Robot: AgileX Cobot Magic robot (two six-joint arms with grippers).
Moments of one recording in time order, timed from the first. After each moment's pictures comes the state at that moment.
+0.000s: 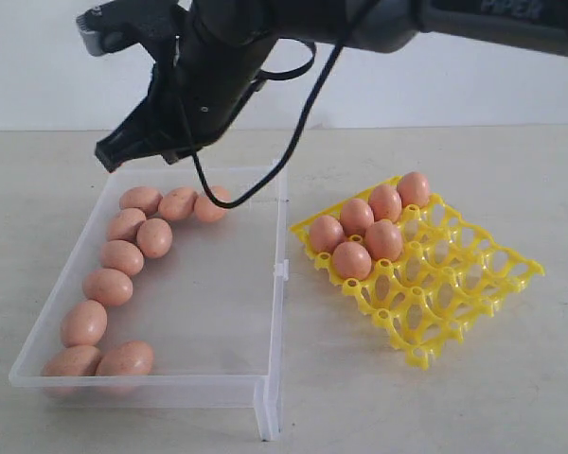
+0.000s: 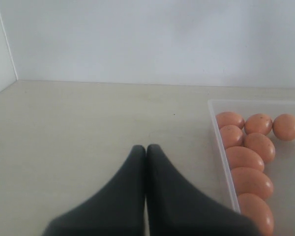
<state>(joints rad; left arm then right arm) 0.13 0.00 0.00 -0.03 0.23 0.02 0.80 2.05 -1.86 0.02 0.78 -0.09</state>
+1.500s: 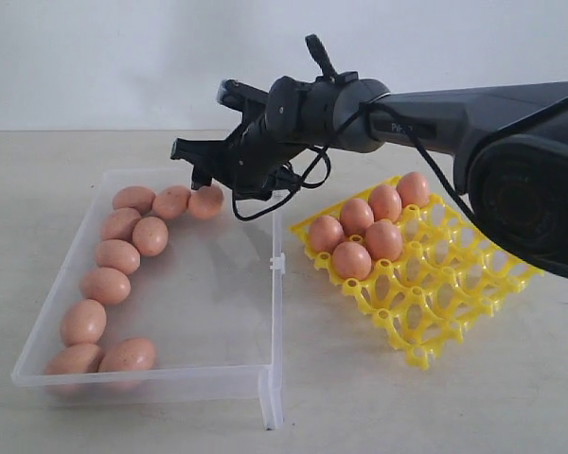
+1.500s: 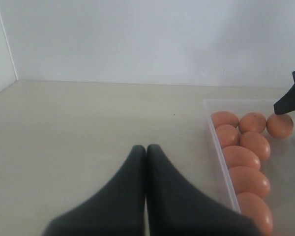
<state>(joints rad) 0.13 0.00 0.00 -0.03 0.23 0.02 0.59 2.43 -1.97 0.41 0.47 0.20</state>
